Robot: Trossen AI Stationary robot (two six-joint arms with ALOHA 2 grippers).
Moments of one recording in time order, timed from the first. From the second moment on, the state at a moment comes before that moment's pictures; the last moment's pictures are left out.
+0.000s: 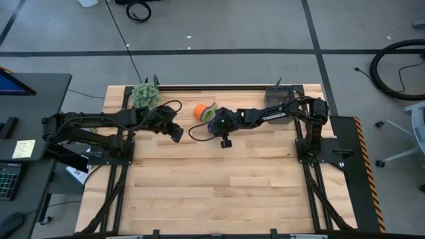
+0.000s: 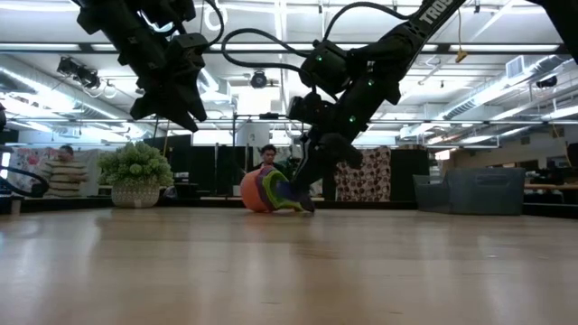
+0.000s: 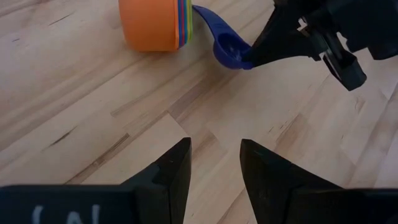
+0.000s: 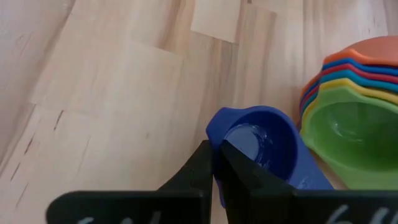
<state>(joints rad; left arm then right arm) 0.20 1.12 0.74 -0.45 -0.09 -0.67 -0.20 1.88 1.12 -0.09 -0.05 -0.41</state>
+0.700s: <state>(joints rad) 0.20 1.12 0.74 -0.45 -0.09 -0.67 -0.17 1.88 1.12 -0.37 -0.11 -0.41</state>
